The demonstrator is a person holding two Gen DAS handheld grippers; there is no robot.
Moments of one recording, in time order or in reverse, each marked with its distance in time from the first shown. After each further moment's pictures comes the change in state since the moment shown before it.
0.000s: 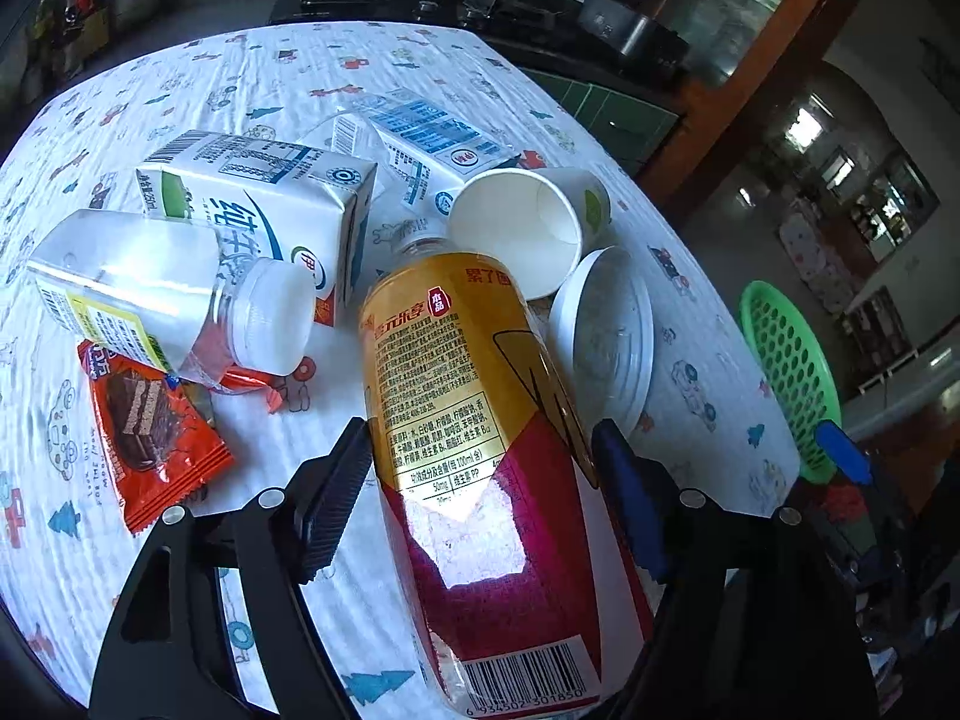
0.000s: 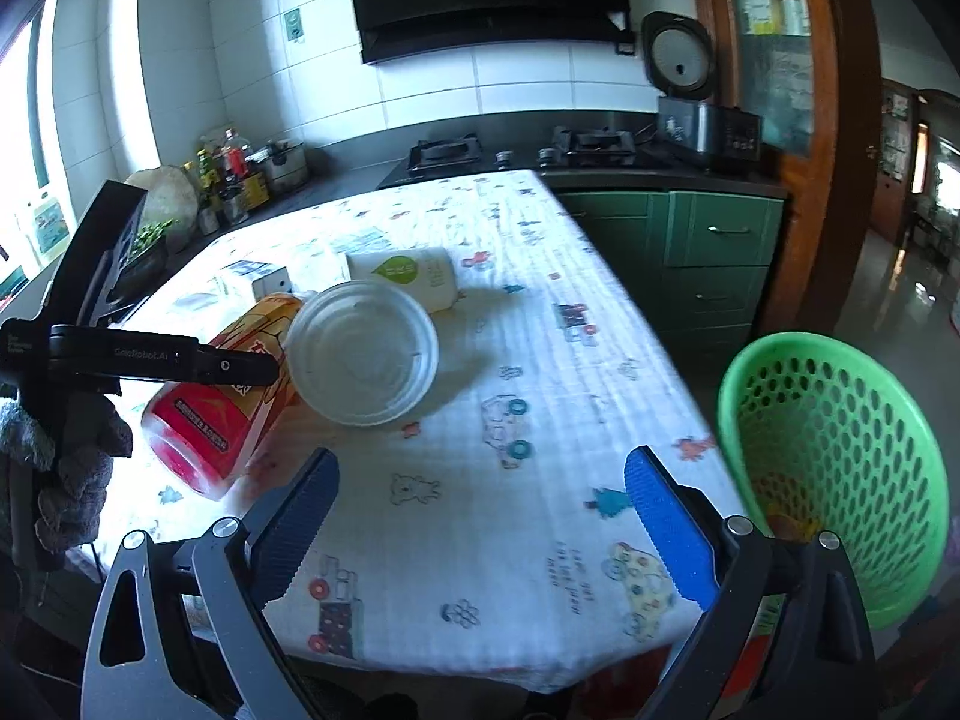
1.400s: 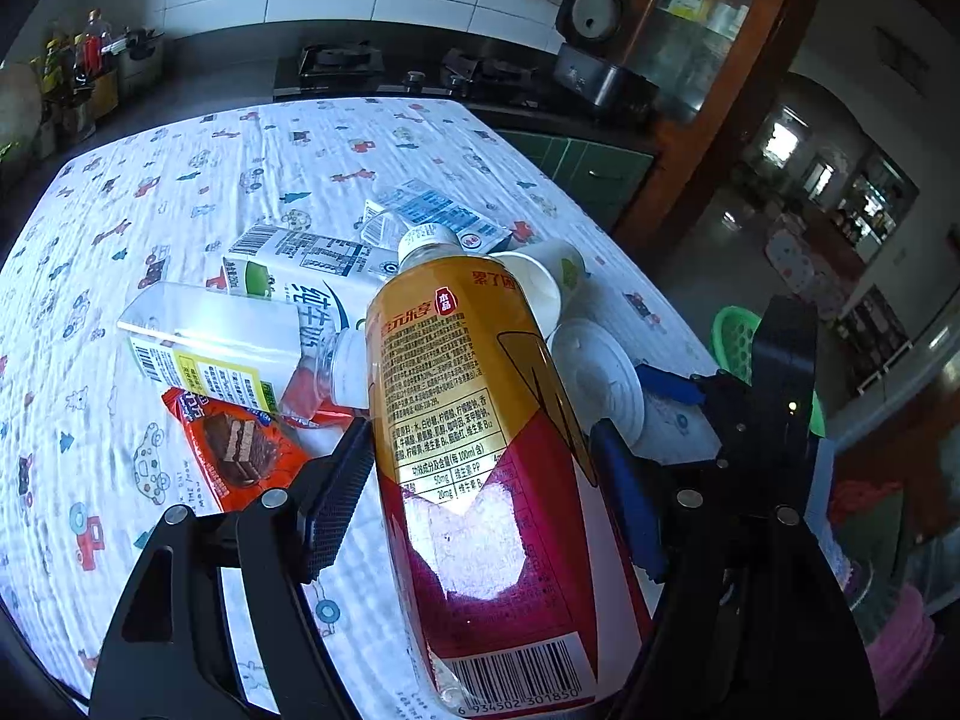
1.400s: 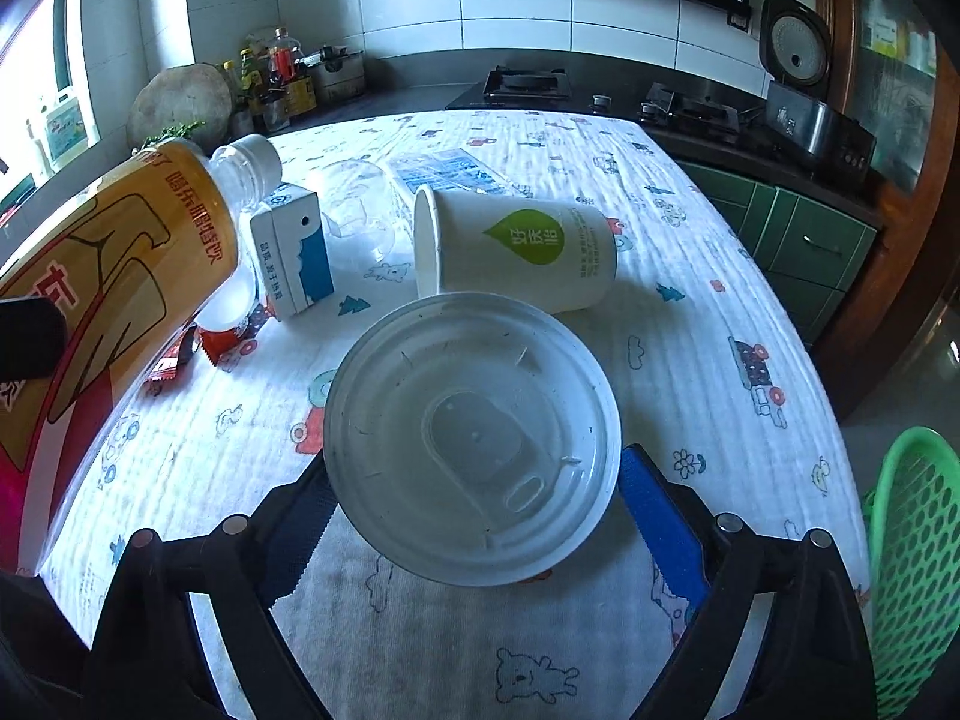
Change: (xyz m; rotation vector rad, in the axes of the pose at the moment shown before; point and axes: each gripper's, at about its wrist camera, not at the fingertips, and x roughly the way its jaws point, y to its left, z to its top) left arm -0.062 0.010 -0.004 0.071 -0.131 -0.006; right arm 0.116 0.059 0.037 -0.170 0.165 0.055
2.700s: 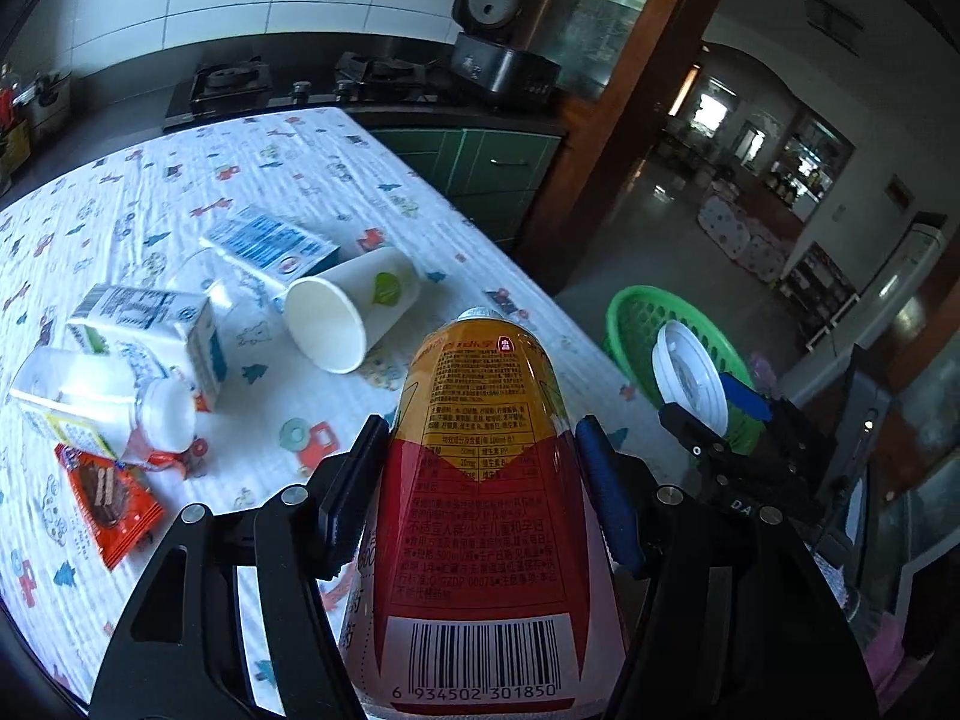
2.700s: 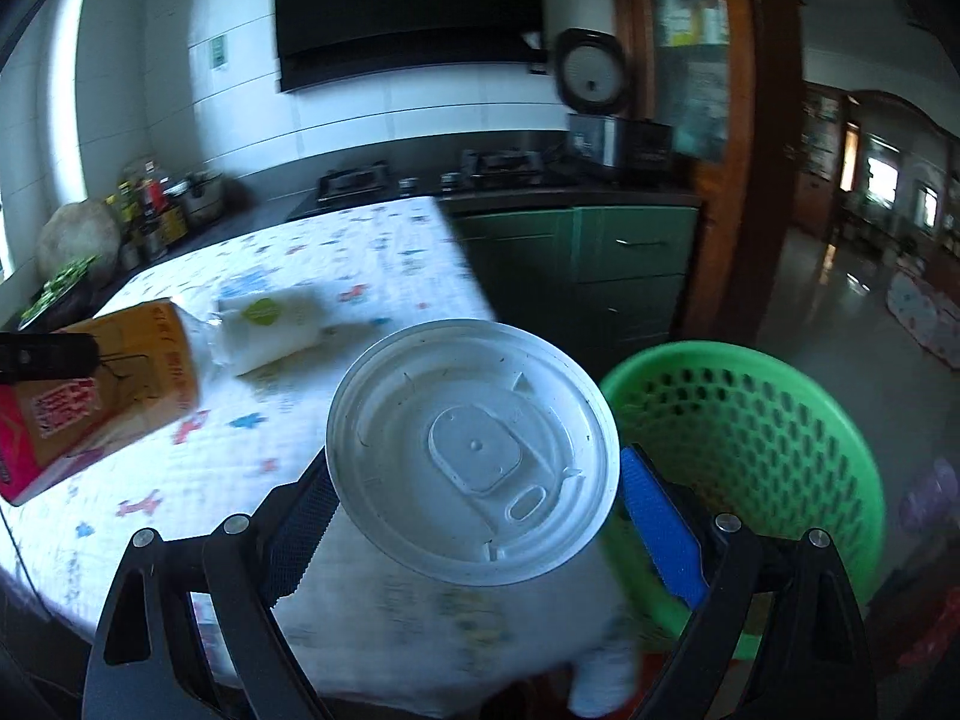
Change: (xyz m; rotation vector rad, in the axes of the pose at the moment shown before) left arm 0.020 -0.094 0.012 0.129 0.017 -0.162; right arm -0.134 -0.111 -0.081 0.268 -0.219 -0.274
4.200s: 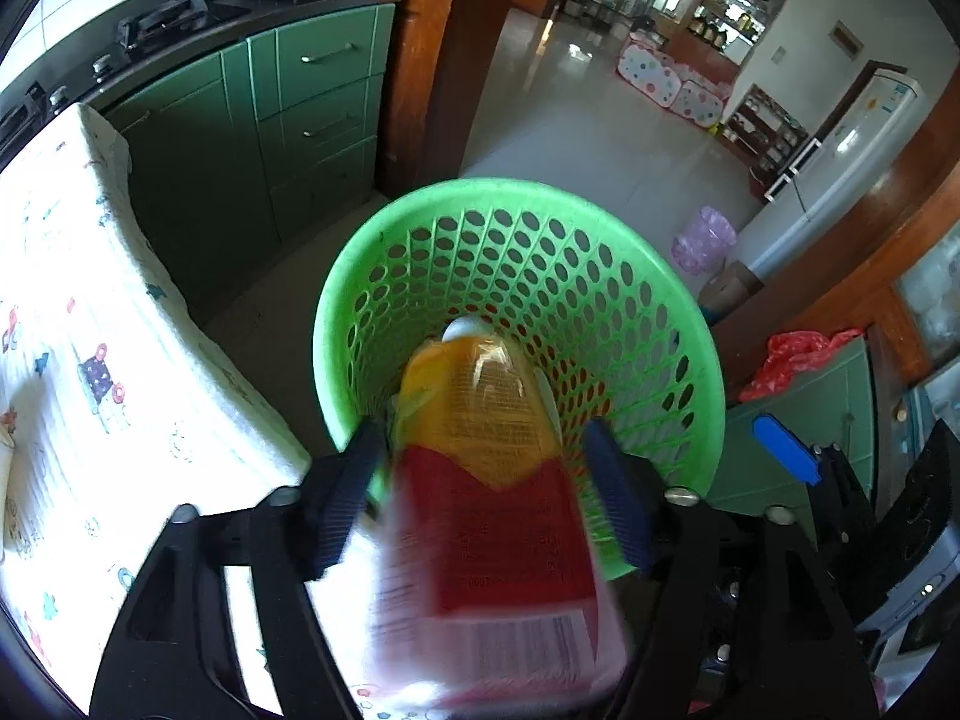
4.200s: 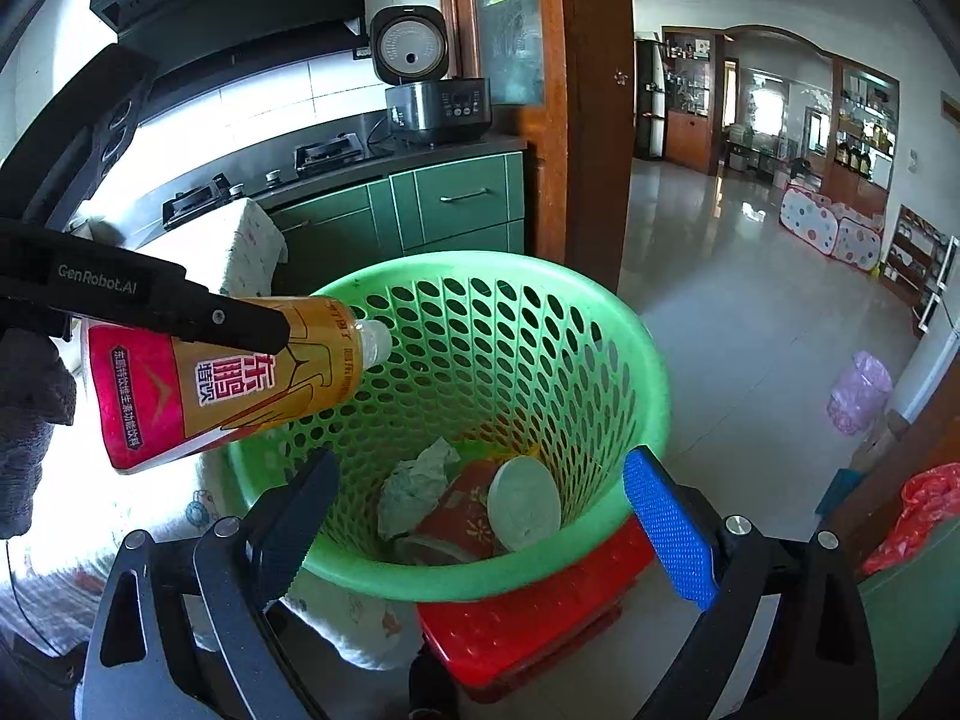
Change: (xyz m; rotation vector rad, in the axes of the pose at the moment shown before) left arm 0.213 -0.189 0.039 0.236 0.296 -0.090; right arm -0.020 -0.166 -0.060 0.186 0.039 -0.217
